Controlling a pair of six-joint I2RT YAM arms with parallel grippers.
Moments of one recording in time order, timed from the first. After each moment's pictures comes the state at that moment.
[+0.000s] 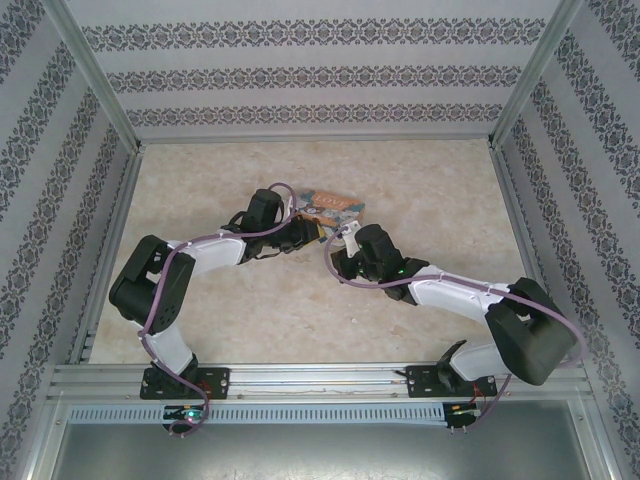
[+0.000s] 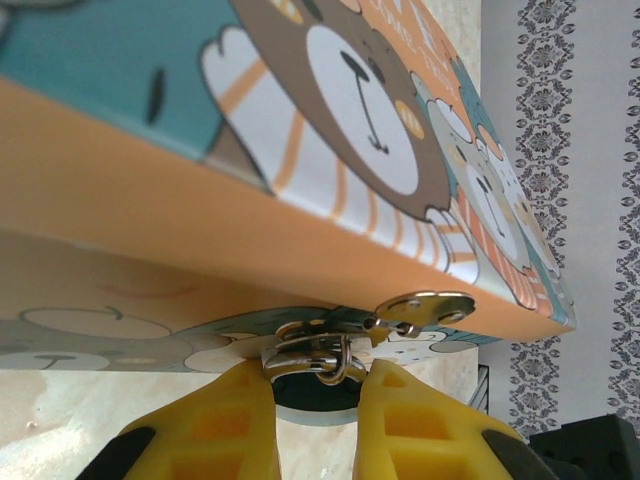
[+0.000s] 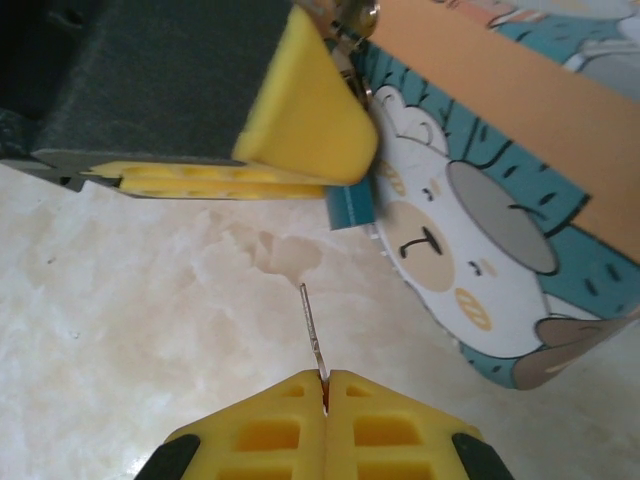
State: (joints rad) left arm -0.46 1.74 0.95 0.14 0.58 -0.91; right arm 0.69 1.38 0.64 0.10 -0.08 0.23
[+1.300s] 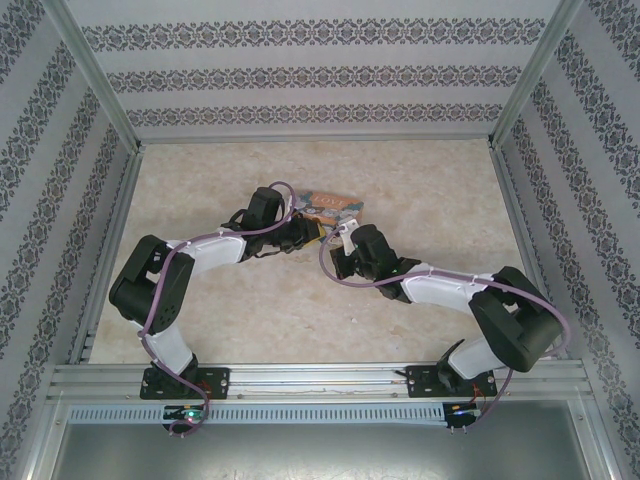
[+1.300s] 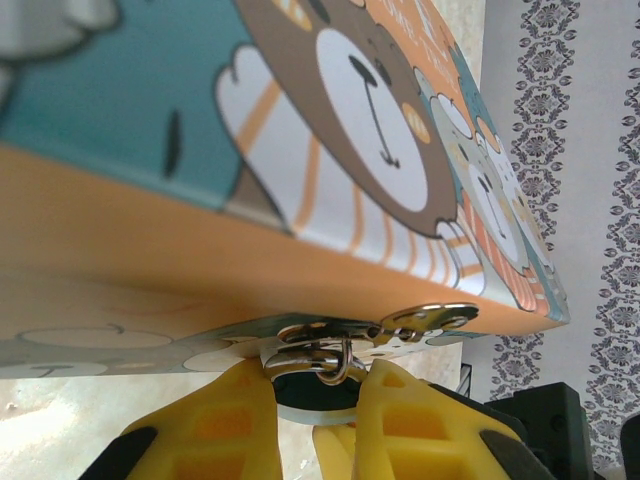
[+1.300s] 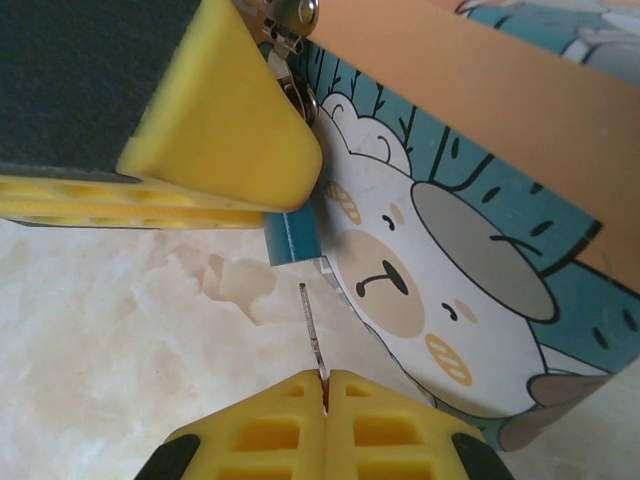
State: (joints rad) left arm -0.46 1.74 0.97 0.11 0.59 -0.95; right arm 0.69 1.48 0.64 0.20 -0.02 0.21
